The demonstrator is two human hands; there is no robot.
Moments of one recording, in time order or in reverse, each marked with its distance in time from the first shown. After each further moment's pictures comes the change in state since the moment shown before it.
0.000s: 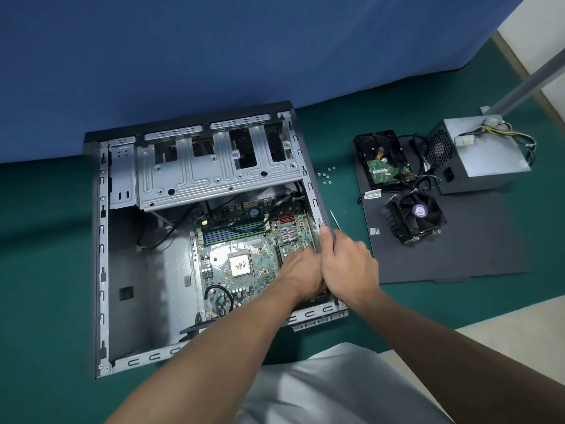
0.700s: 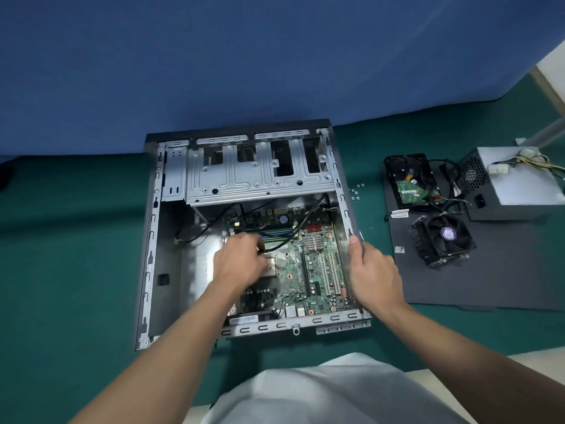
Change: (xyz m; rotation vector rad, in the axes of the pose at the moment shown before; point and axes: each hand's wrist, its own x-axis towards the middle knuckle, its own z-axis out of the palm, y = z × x) left_hand -0.048 -0.103 -0.065 0.084 0.377 -0.373; right_hand -0.005 -0.005 -0.009 0.037 -0.002 -0.080
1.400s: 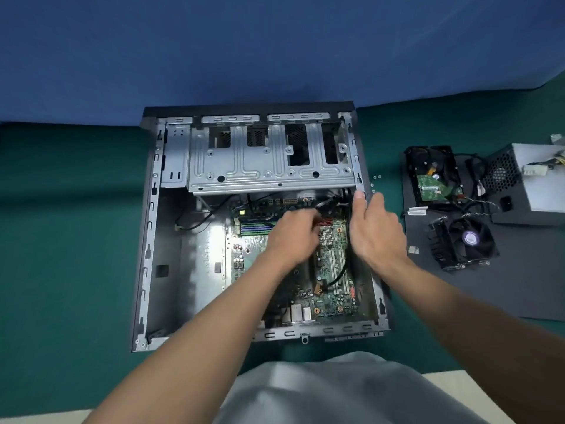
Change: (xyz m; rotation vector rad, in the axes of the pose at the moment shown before) left_hand 0.034 0.064 0.008 -0.336 -0.148 0.207; right_hand 0.065 -0.040 0.005 -0.008 0.002 0.037
